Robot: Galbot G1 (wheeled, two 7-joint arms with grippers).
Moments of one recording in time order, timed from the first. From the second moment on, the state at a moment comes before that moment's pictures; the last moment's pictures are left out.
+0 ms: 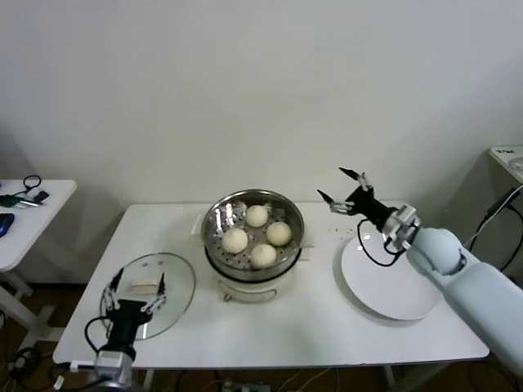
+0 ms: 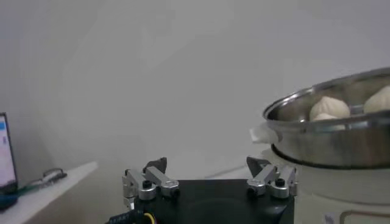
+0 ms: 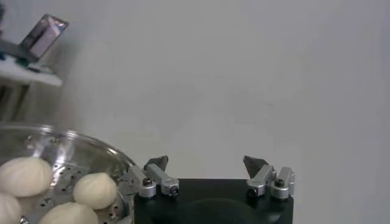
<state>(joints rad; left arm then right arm) 1.65 -1.37 -0.65 -2.08 0.15 0.03 -0.07 -0.66 0.71 -0.04 1.59 0.54 0.12 -0.19</state>
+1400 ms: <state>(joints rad) 1.44 -1.34 -0.61 -1.71 1.41 0.18 -0.04 -1.27 1.09 0.55 1.66 0.40 0.12 -0.13</state>
